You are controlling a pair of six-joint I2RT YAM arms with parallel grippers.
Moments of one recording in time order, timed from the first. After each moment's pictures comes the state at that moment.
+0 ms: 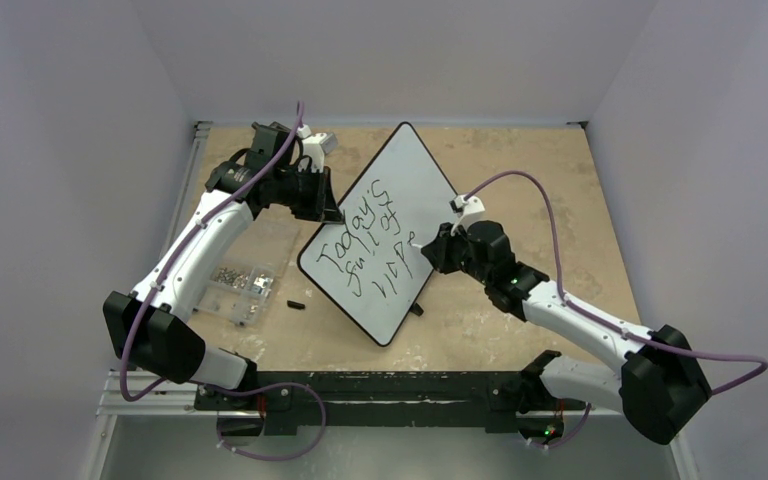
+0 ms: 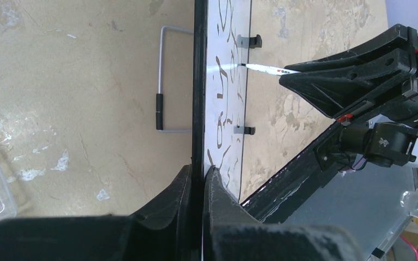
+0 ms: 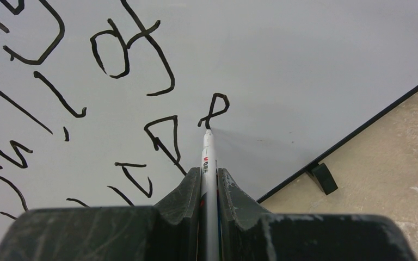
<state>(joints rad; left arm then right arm) -0.35 1.44 1.44 -0.88 0.45 -0.21 0.64 1.12 0.60 0.10 0.01 0.41</state>
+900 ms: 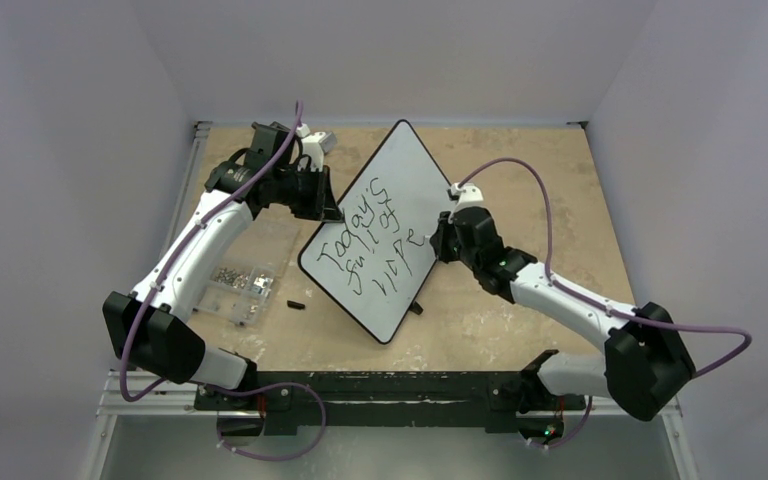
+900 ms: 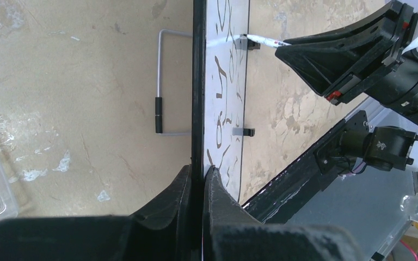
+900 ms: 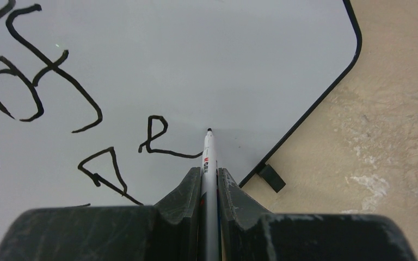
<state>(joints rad) -0.35 1.44 1.44 -0.87 0.44 -0.21 0.64 1.25 0.71 -0.02 0.20 0.41</state>
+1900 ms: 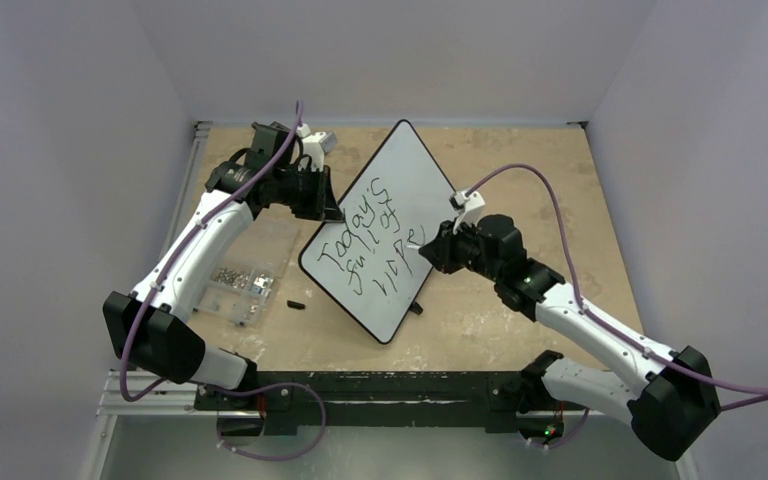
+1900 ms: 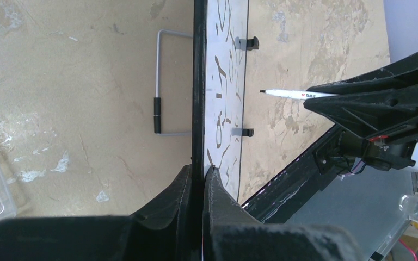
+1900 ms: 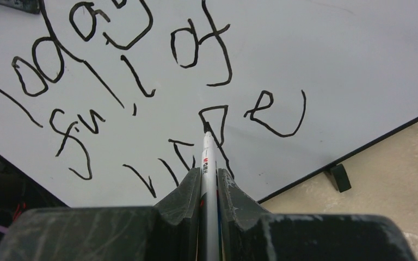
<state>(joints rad) -0.35 1.44 1.44 -0.87 0.44 -0.22 0.63 1.02 0.68 -0.05 -0.10 0.35</state>
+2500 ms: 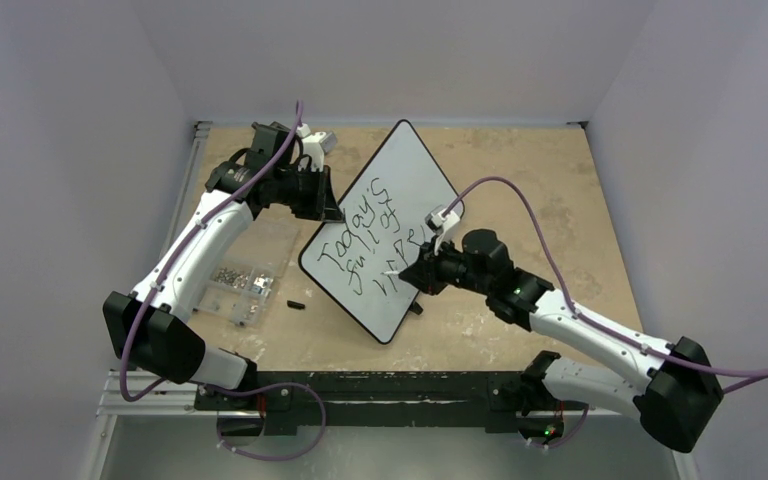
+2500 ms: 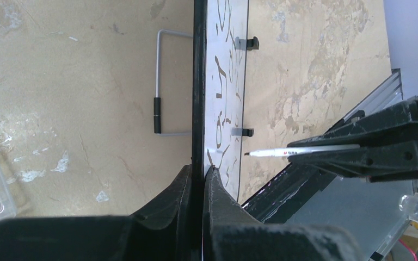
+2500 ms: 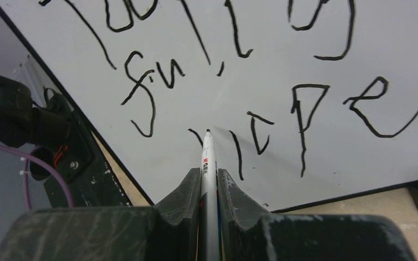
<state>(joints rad) -0.35 1.44 1.44 -0.87 0.44 -0.22 0.75 1.03 0.63 0.01 -0.23 0.33</state>
